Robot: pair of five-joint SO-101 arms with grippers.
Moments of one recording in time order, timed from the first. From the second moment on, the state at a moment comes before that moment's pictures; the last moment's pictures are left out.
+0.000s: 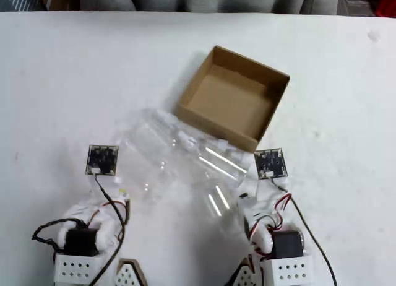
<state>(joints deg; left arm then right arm) -2.4 -103.6 97.1 73.1 3.1 -10.1 -102.8 96.4 72.3 2.8</state>
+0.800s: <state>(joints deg) -2.4 -103.6 97.1 73.1 3.1 -10.1 -102.8 96.4 72.3 2.8</state>
